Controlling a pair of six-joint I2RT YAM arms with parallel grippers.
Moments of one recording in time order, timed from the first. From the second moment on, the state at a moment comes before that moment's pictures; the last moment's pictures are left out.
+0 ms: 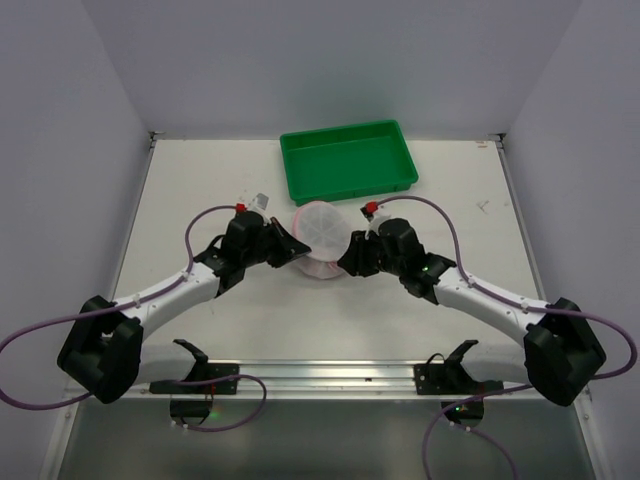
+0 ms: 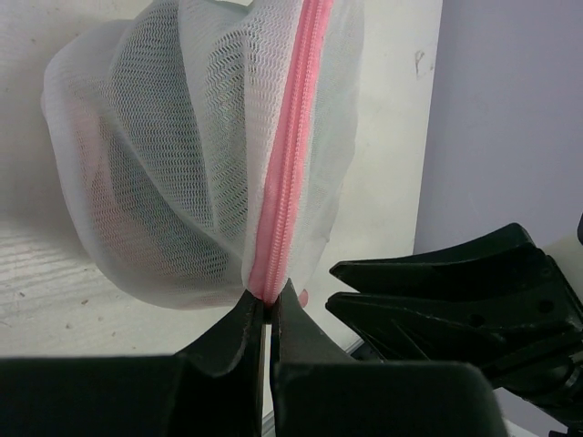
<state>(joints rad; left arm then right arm) -0.56 1.26 0.66 0.06 0.20 -1.07 0.69 1.23 0.68 0.01 -0.13 0.51</state>
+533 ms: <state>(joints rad) -0.54 1.29 0.75 -0.04 0.23 -0.94 0.87 1.40 0.93 -0.07 0.04 0.07</state>
